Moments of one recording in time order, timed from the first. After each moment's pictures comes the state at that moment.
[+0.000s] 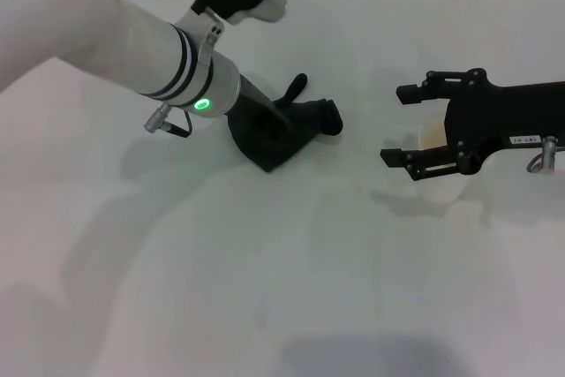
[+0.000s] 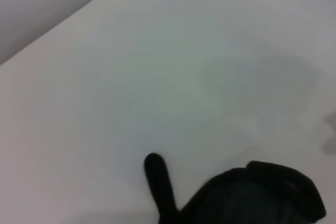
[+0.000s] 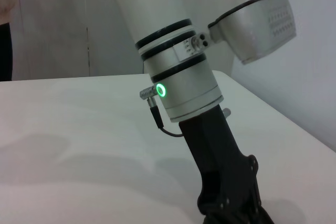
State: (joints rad) left arm -0.89 -2.09 1.65 0.74 2.31 0.88 -2.43; right arm 0.32 2.01 -1.28 -1.25 -1.78 -1.35 1.55
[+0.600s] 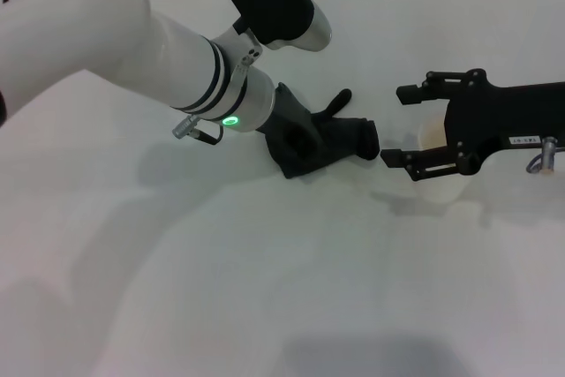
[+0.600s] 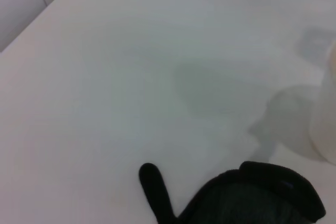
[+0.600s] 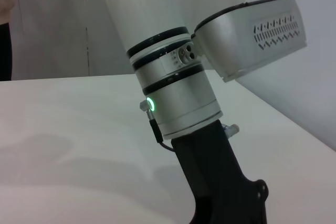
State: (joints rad) left arm -0.89 -2.09 1.77 0.76 2.18 0.85 -2.26; right arm 0.32 2.01 -1.28 -1.24 -1.78 -1.35 1.55
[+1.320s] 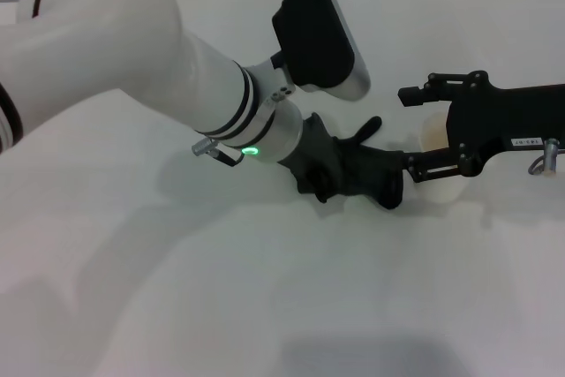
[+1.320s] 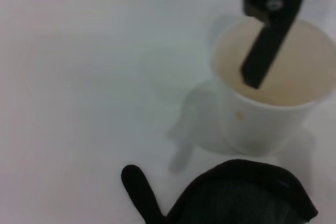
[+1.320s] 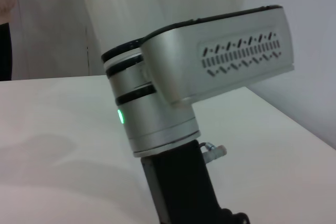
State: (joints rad) left arm -0.88 -2.09 1.90 0.85 2.15 0.91 -2.19; right arm 0.32 2.01 -1.27 -1.24 -1.78 -1.35 1.55
